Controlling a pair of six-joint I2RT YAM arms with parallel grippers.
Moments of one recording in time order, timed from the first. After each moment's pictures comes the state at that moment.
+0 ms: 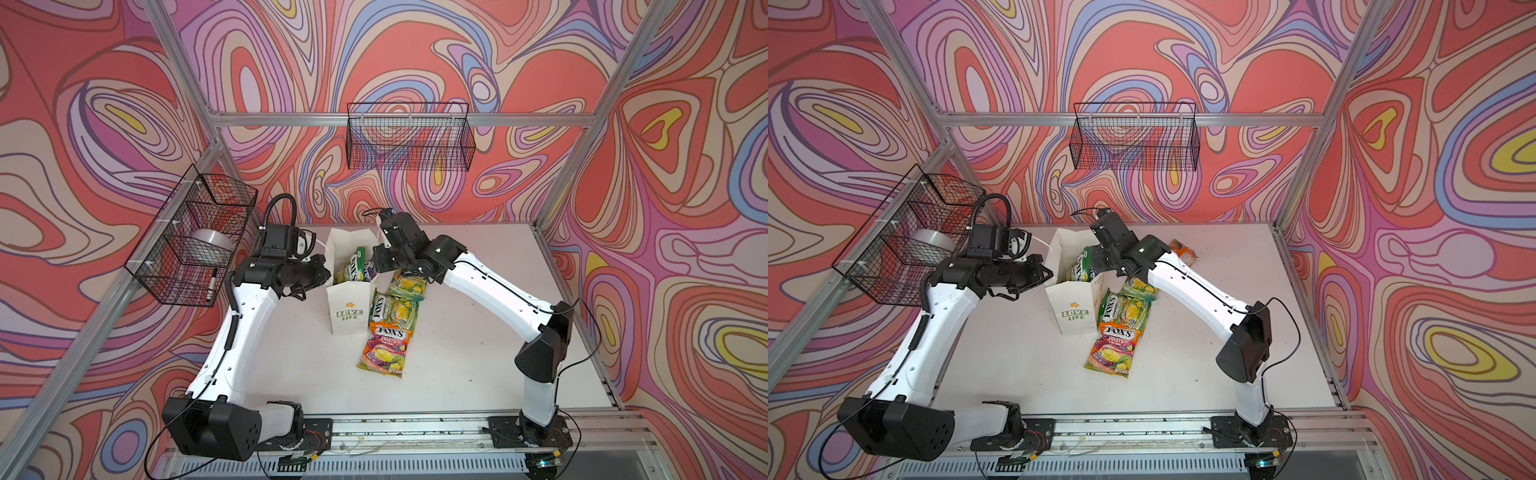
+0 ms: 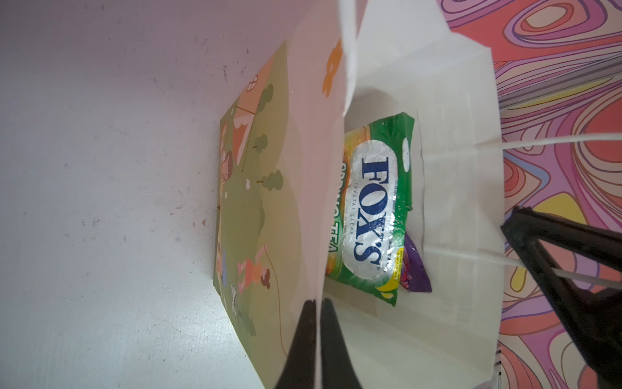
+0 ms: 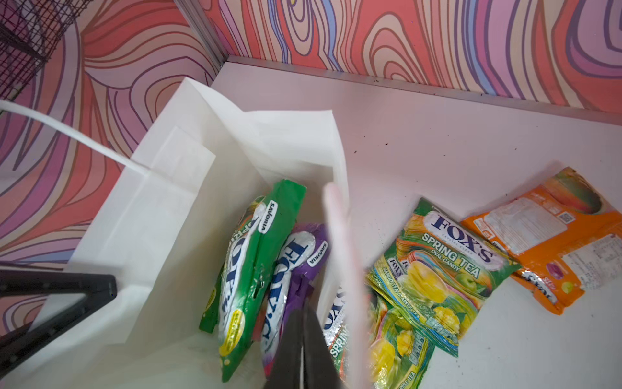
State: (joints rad) left arm -0.10 1.30 1.39 -1.00 0.31 -0.48; right arm 0.83 1.92 2.03 -0.80 0.12 0.44
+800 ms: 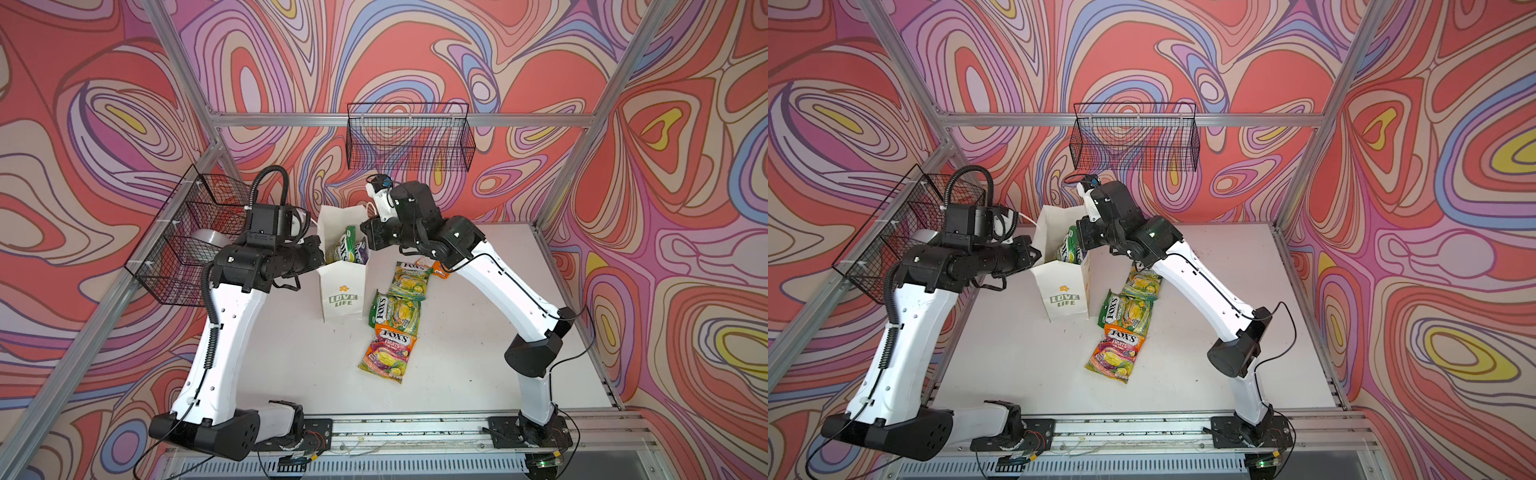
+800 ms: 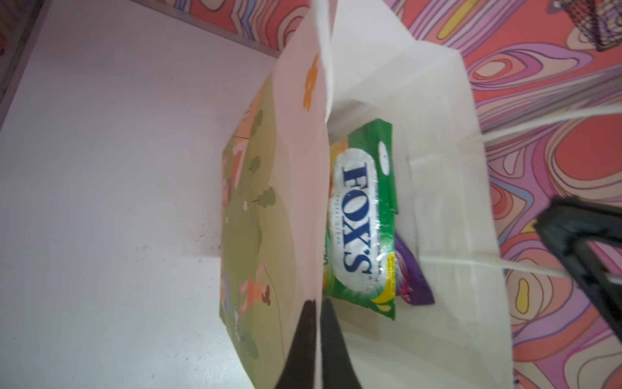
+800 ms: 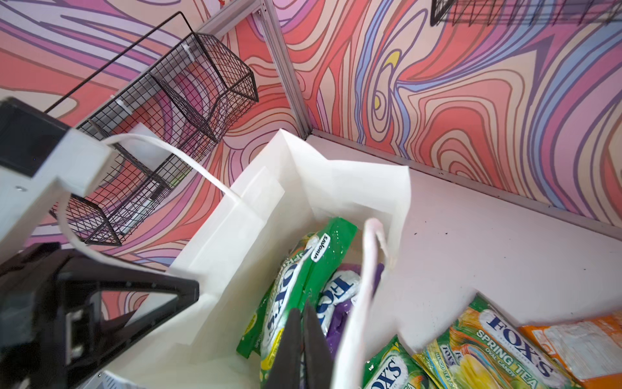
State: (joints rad) left arm -0.25 1.32 1.76 -1.18 0.13 -0.49; right arm 0.82 1.97 2.39 -0.85 -0.03 0.33
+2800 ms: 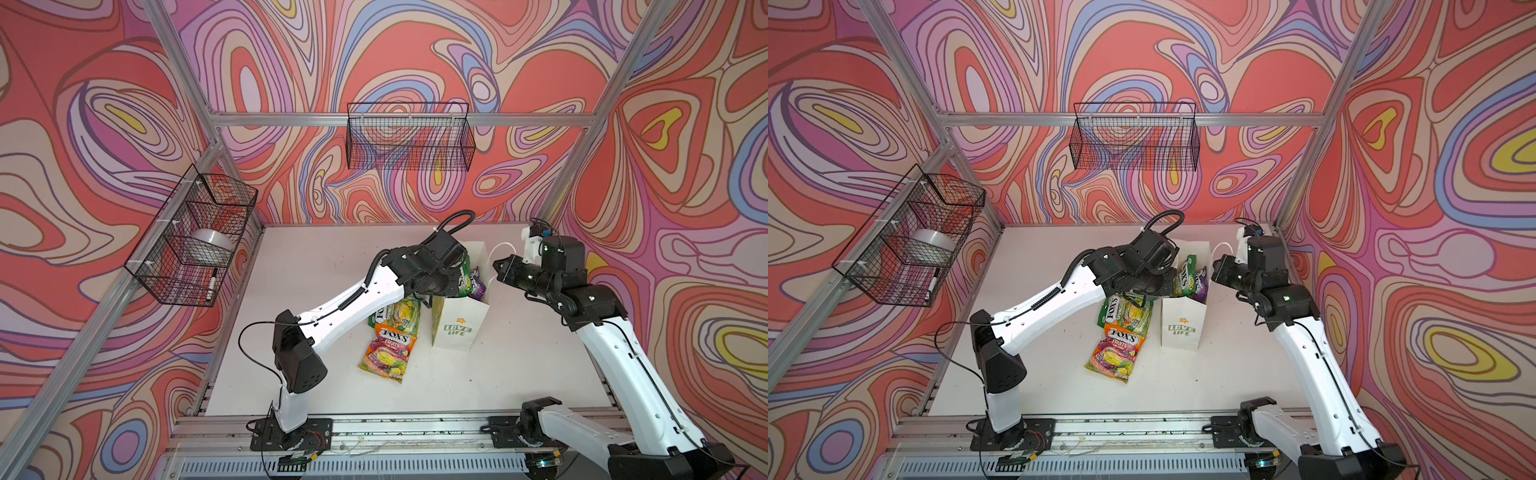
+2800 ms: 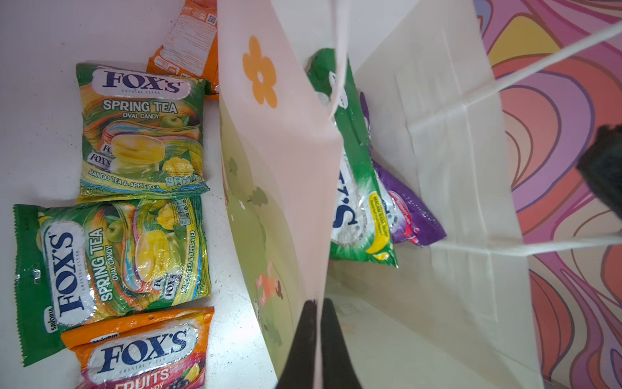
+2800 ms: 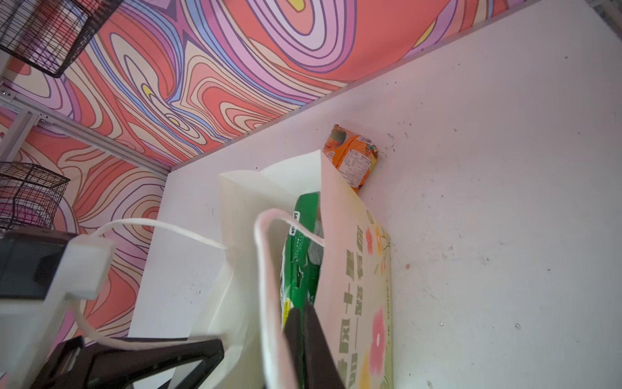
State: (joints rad) left arm -0.95 1.90 1.99 -0.97 -0.05 -0.73; right arm 0.14 1.07 1.20 -0.71 -0.21 0.53
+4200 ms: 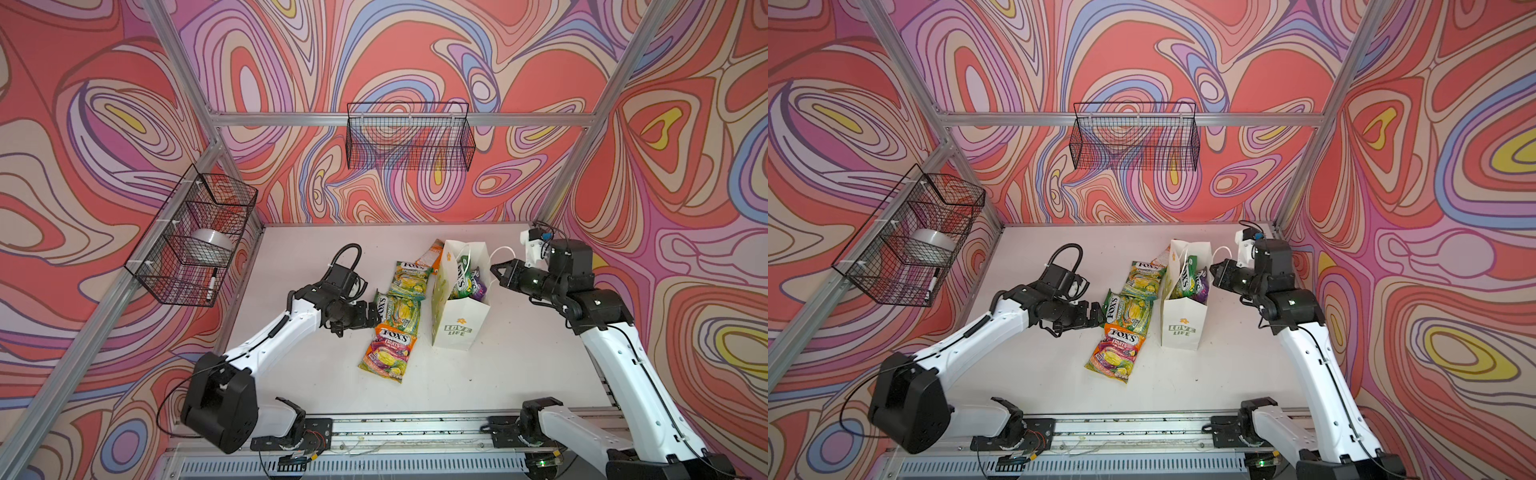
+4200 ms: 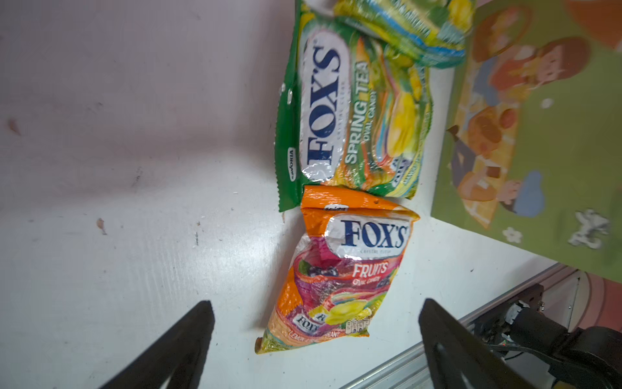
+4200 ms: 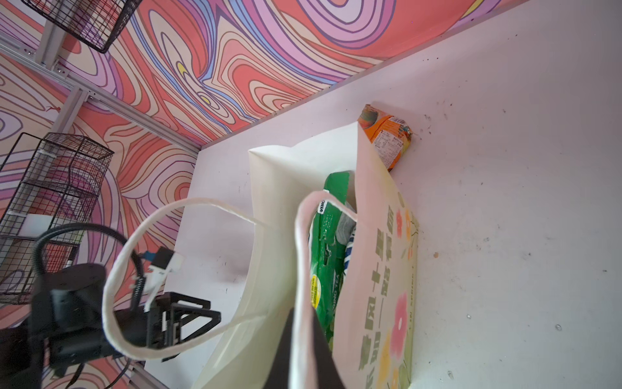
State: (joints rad) left arm -0.46 1.44 0.98 -0.73 0.28 -0.53; right arm 0.11 1.03 1.20 -0.74 -0.37 0.49
